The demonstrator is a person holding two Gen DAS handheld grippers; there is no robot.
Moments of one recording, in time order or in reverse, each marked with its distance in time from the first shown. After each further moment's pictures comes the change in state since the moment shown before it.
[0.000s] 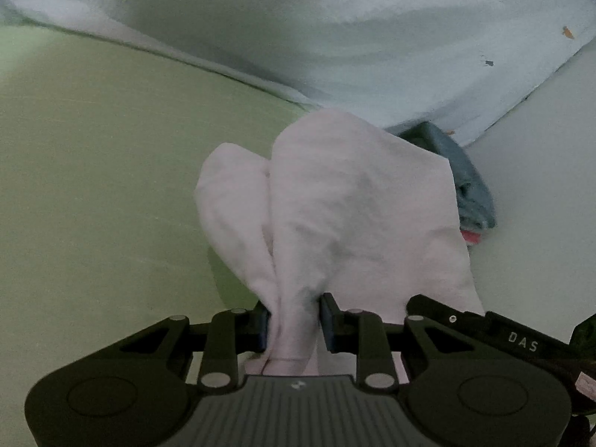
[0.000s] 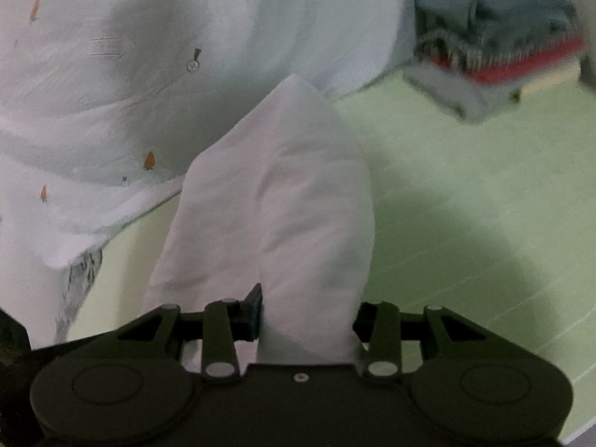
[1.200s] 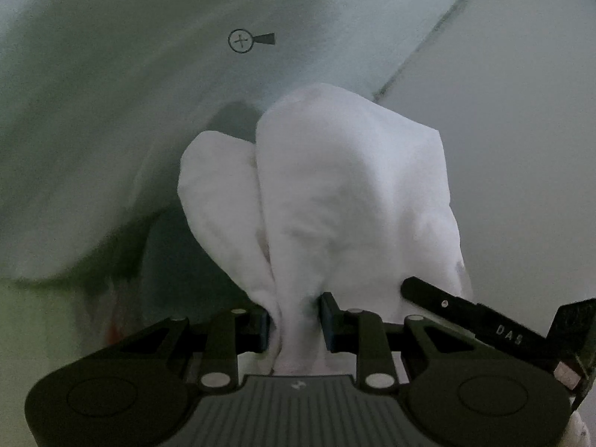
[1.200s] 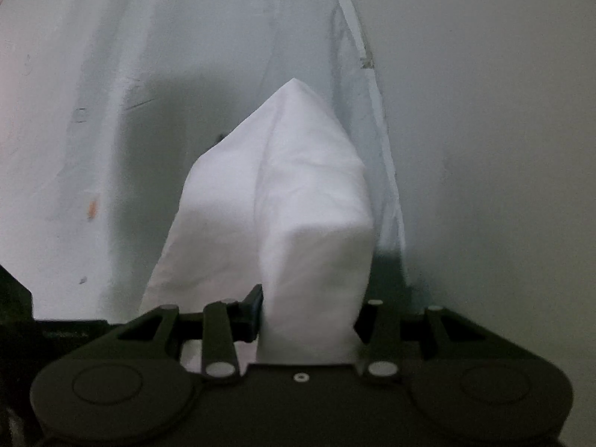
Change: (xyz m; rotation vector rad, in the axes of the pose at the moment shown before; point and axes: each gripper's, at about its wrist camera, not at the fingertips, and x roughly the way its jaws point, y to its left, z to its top) left arm 0.272 -0.330 0.204 0.271 -0.135 -0.331; right arm -0.050 -0.265 0.372 -0.223 -0.423 -0.049
